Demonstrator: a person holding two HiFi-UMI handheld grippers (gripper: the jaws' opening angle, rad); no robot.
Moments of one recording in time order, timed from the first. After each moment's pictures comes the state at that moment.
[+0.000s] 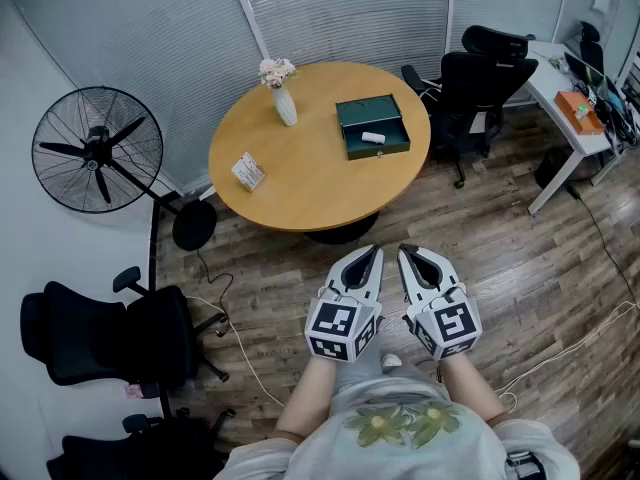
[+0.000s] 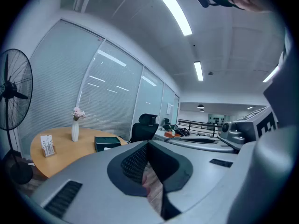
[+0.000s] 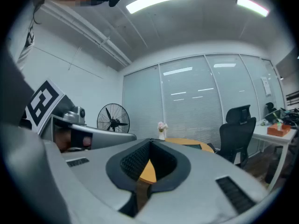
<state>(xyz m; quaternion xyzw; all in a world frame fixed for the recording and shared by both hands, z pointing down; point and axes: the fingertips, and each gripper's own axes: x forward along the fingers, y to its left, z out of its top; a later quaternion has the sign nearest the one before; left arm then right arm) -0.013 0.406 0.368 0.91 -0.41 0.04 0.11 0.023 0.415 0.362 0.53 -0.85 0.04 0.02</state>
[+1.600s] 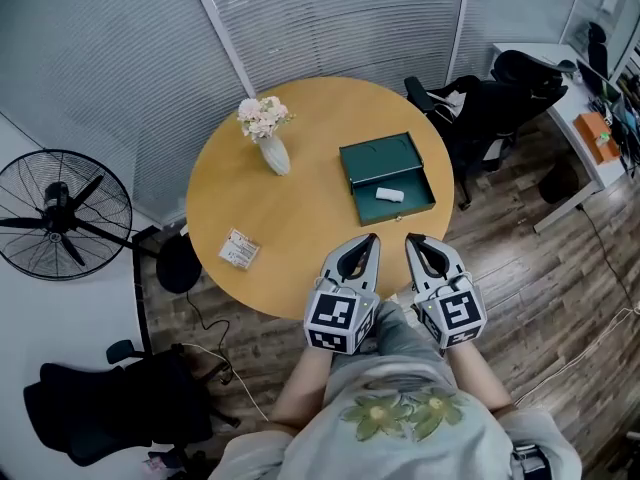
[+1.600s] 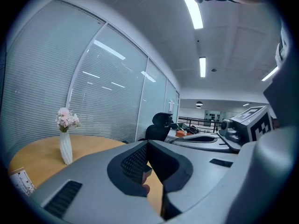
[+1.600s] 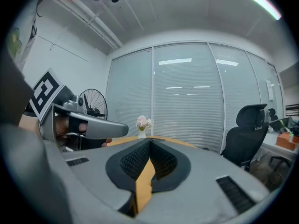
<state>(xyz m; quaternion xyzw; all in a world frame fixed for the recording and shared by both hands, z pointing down) -0.040 0.054 0.389 0.92 -0.37 0.06 0.10 0.016 0.068 0.396 0.56 -0.82 0.04 0.08</state>
